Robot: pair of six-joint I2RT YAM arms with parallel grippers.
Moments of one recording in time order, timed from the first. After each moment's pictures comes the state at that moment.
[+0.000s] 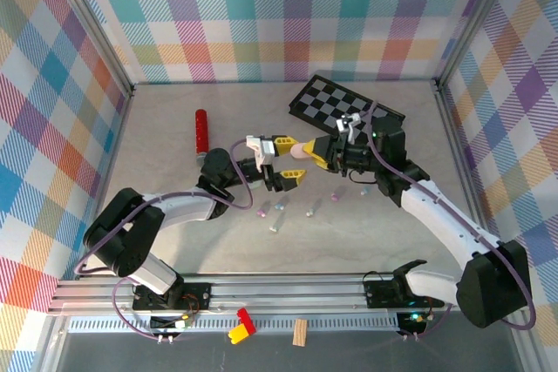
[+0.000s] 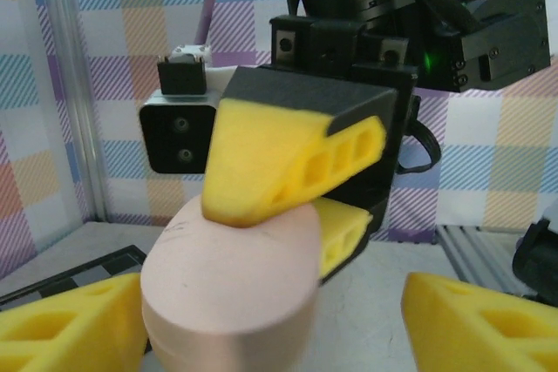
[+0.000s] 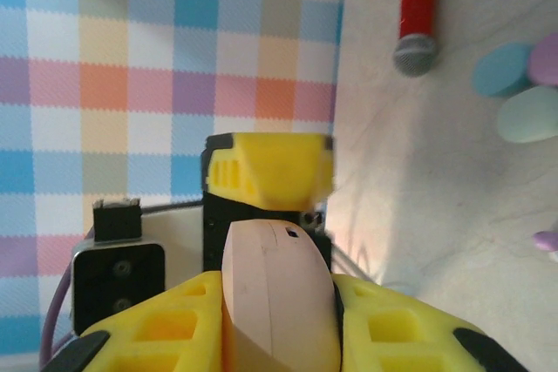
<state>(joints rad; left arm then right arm) -0.63 1.54 0.67 1.12 0.75 -0.12 0.39 1.17 0.83 0.05 -0.83 1.18</state>
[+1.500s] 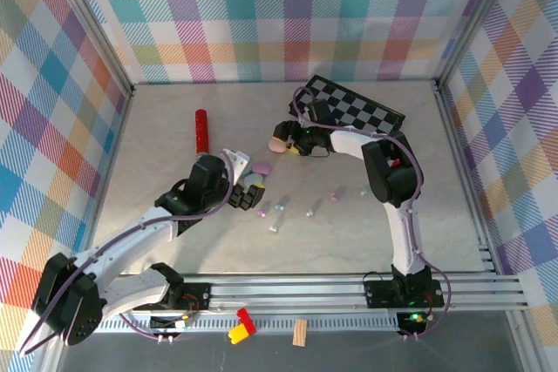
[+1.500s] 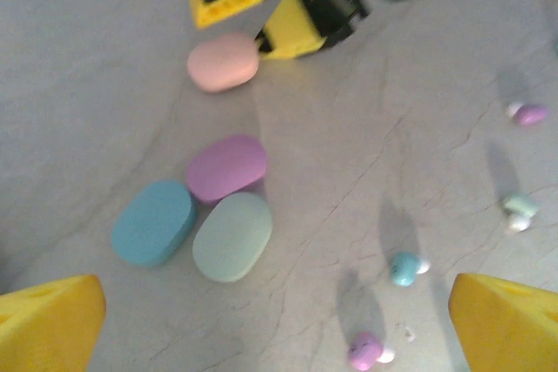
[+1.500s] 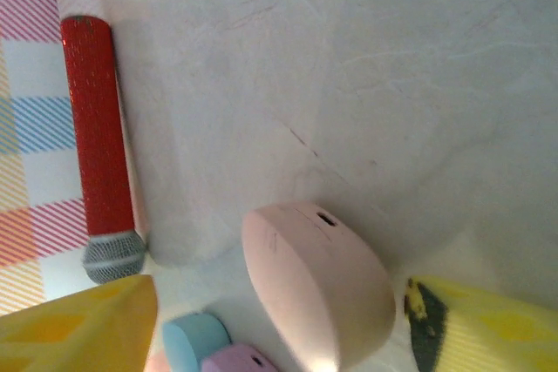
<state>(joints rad) -0.59 1.10 0.68 -0.22 0.00 0.04 0.44 2.19 1.49 -0.09 -0.54 0.83</state>
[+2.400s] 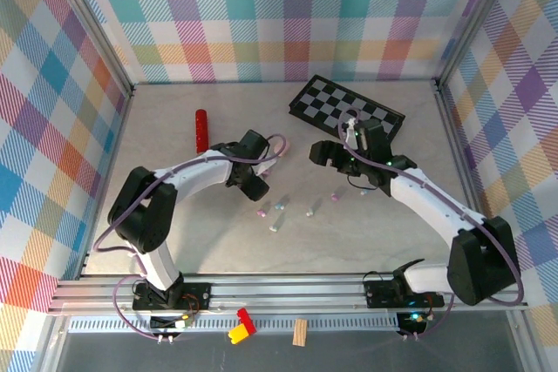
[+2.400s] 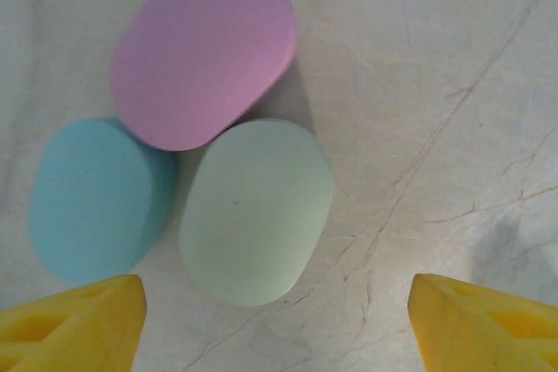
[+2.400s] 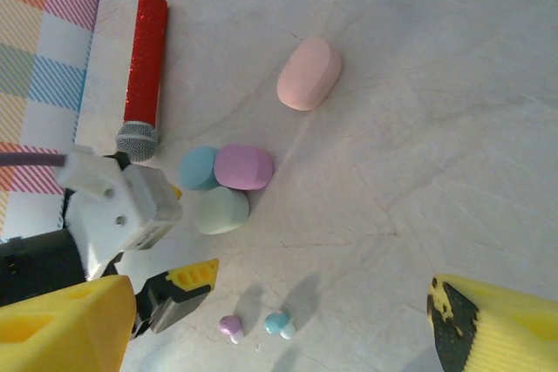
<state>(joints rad) -0.59 1.76 1.16 -0.66 -0.10 0.26 0.42 1.29 0.89 -0.28 -0.33 0.64</state>
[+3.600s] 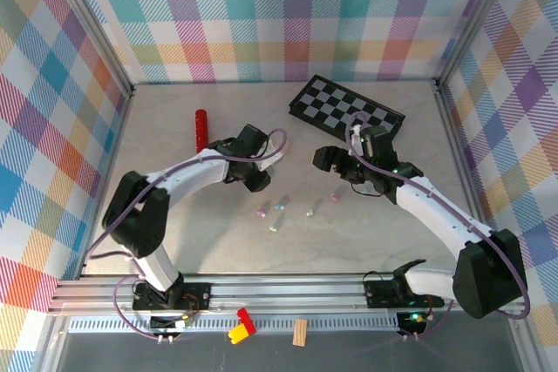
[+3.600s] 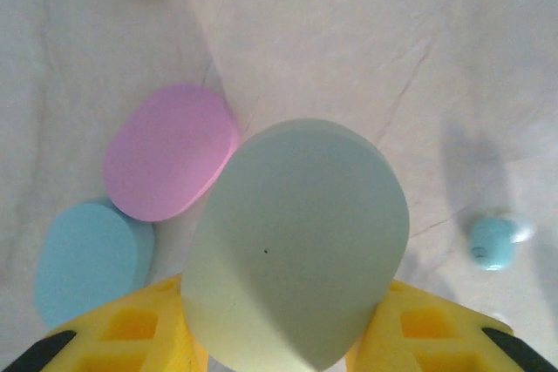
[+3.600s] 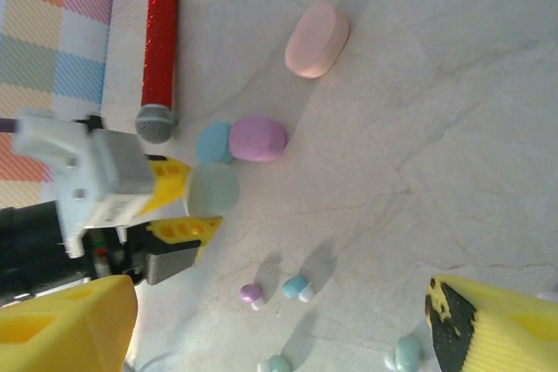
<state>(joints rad) -0.59 1.66 1.16 -0.60 0.04 0.29 0.40 1.23 0.83 -0.27 -0.43 0.72</state>
